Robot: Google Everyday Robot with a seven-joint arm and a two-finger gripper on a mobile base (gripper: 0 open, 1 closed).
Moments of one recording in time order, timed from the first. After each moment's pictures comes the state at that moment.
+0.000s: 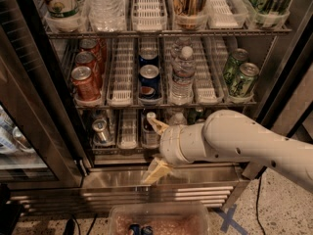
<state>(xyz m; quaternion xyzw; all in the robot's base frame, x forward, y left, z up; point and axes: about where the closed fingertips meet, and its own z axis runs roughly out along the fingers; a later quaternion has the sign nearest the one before) 0.480 0.020 0.729 -0.66 0.62 0.13 0.41</state>
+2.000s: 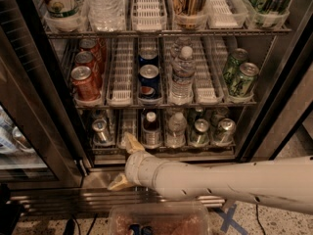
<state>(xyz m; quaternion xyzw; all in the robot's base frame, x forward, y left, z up) 0.509 0.114 0.632 -0.59 0.63 0.07 0.50</state>
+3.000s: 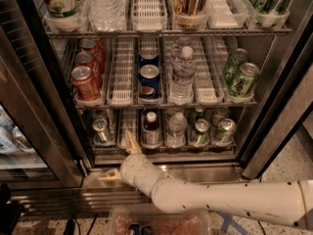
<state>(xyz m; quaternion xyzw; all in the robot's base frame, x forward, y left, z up) 0.537 0.137 0.633 -0.47 0.61 0.11 0.63</state>
